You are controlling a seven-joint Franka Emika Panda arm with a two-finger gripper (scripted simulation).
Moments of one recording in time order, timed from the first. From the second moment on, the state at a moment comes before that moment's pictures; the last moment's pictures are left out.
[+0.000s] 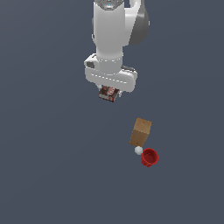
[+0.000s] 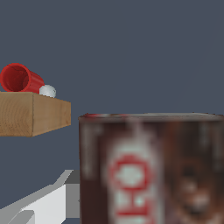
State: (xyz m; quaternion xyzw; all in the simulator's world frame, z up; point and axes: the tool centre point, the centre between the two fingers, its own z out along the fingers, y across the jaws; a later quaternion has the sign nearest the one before) arm -0.077 -0.009 0.272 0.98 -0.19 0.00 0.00
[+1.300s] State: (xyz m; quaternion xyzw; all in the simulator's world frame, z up) arm -0.130 0.117 0.410 0.98 -0.19 0.00 0.00
